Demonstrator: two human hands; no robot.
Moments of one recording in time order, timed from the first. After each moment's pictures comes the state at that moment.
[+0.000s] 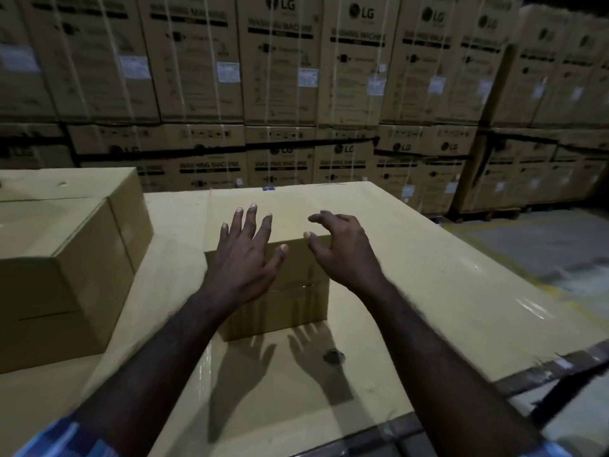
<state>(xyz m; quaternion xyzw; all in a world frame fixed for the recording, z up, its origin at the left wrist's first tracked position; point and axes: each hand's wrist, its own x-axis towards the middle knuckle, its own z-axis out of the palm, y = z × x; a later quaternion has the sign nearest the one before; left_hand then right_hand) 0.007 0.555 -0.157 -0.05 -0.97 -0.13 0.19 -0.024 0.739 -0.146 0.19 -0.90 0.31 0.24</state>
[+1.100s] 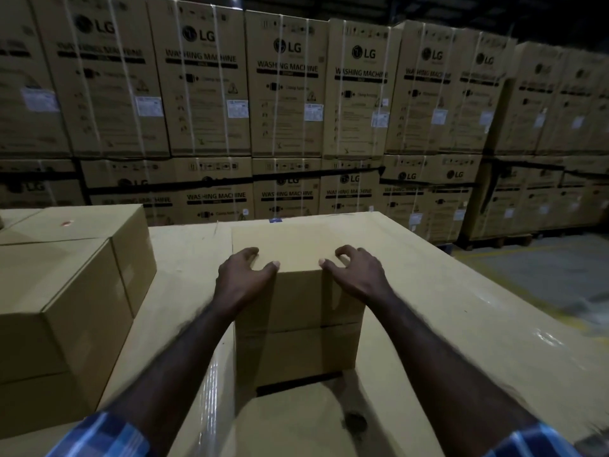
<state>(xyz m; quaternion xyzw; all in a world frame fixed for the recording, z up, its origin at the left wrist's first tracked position) -0.082 0.517 -0.159 0.07 -0.86 -0.48 0.18 -0.148 0.739 -0.171 0.07 -0.94 0.31 0.13</state>
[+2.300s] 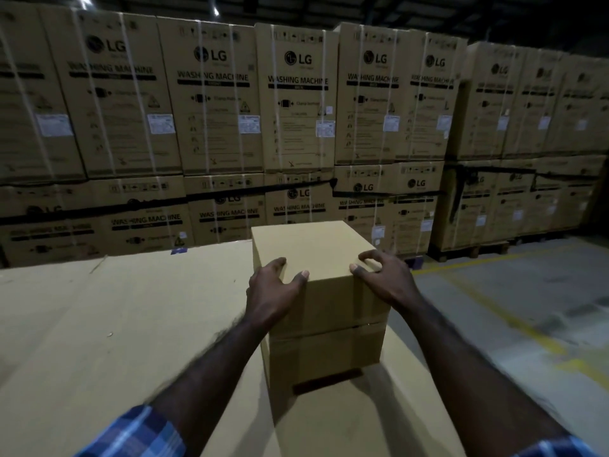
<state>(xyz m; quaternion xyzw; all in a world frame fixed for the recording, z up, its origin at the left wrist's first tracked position) -0.331 0.987 -0.141 0.03 -0.86 -0.47 0.20 -0.394 1.210 -0.149 0.03 -0.91 0.38 0.16</state>
